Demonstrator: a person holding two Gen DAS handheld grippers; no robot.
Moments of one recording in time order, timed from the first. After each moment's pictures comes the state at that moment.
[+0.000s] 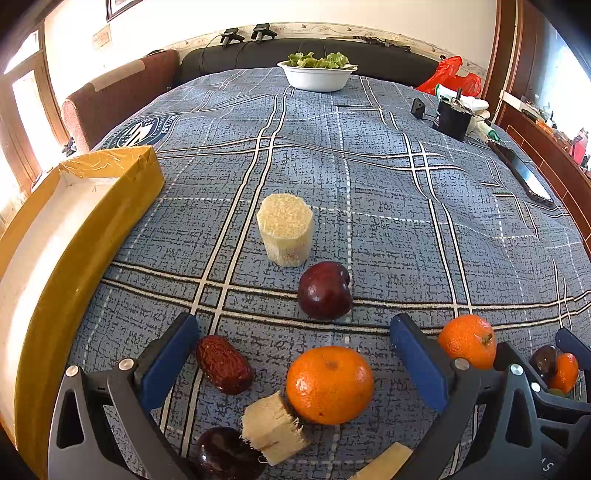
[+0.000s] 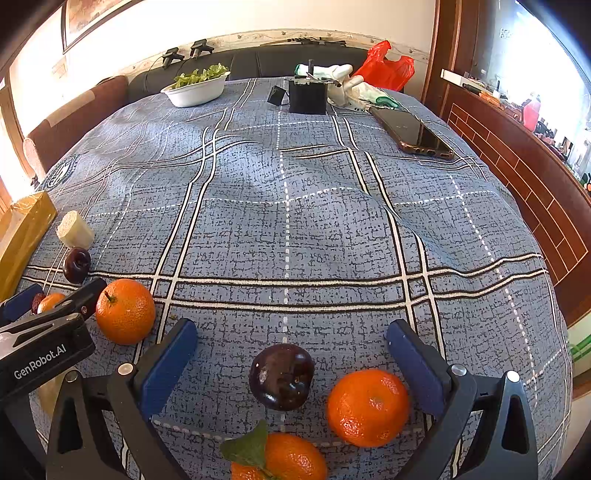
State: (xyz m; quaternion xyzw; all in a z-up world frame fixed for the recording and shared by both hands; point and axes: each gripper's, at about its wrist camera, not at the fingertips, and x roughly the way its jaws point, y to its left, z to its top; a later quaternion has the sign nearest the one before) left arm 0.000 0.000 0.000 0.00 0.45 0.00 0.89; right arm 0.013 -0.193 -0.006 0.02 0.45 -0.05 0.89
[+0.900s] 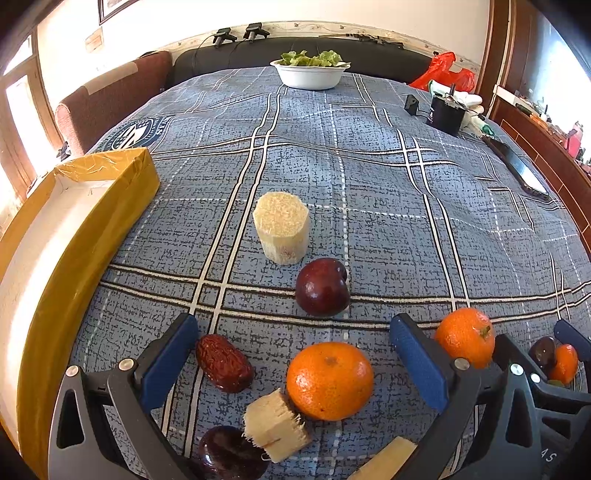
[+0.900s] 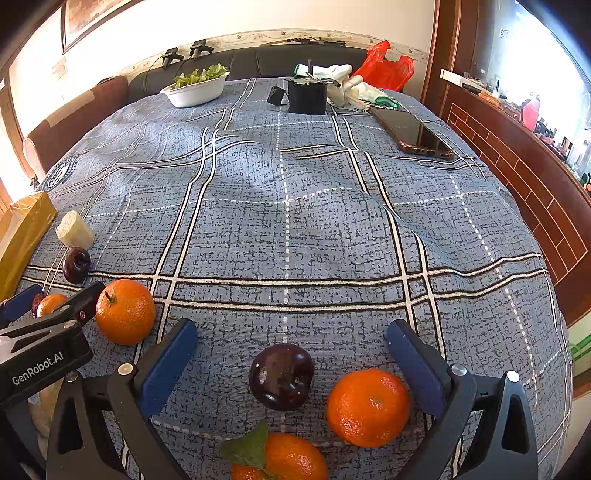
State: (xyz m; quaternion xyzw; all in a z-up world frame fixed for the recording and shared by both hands) left arm 0.000 -0.003 0.002 0.01 0.46 -0.01 0.89; right arm 0.012 -0.192 -0.006 0.02 0.45 -0.05 0.89
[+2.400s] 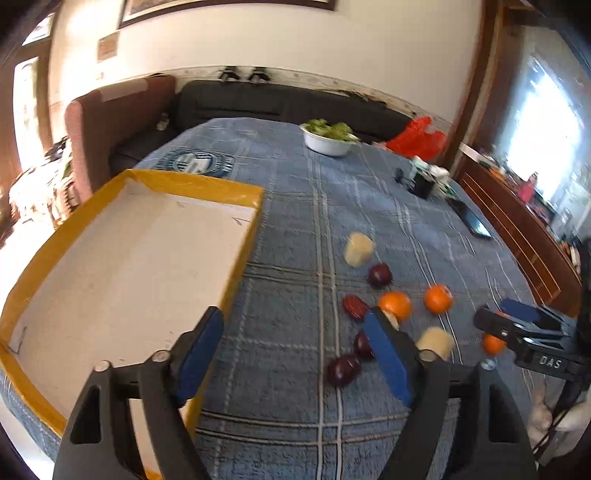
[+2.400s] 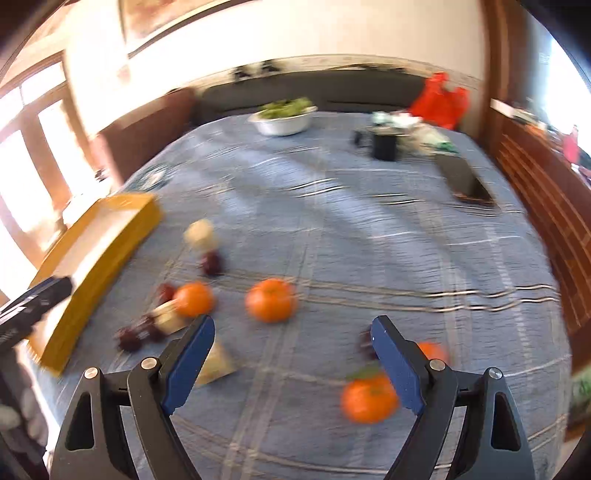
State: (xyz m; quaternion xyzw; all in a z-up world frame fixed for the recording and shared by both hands) left arm -0.107 0.130 0.067 -0.05 0.38 -0.09 0.92; right arm -0.040 -0.143 0.056 0.03 0.42 0.09 0.90
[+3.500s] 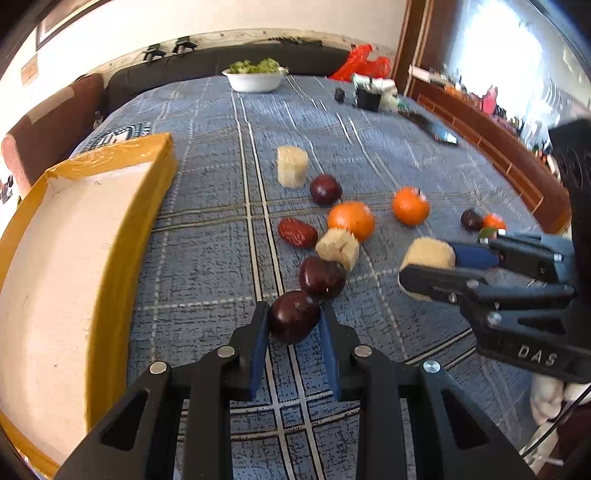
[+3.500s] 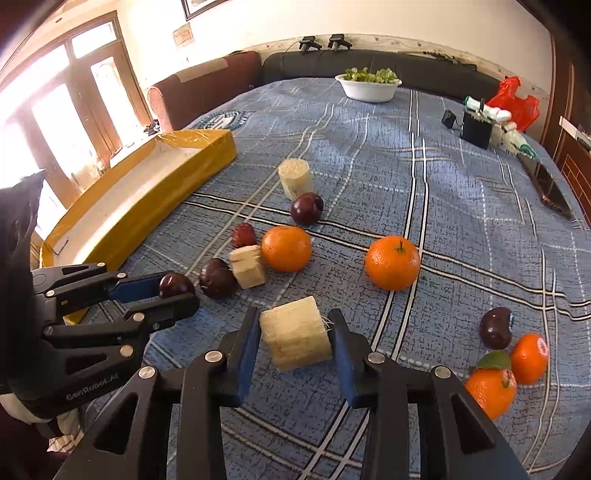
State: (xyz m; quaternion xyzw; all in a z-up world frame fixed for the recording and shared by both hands) left arm -0.100 0.089 0.025 0.03 0.44 -0.18 0.88; right arm -0.045 -0.089 0.022 -0.01 0.45 0.19 0.87
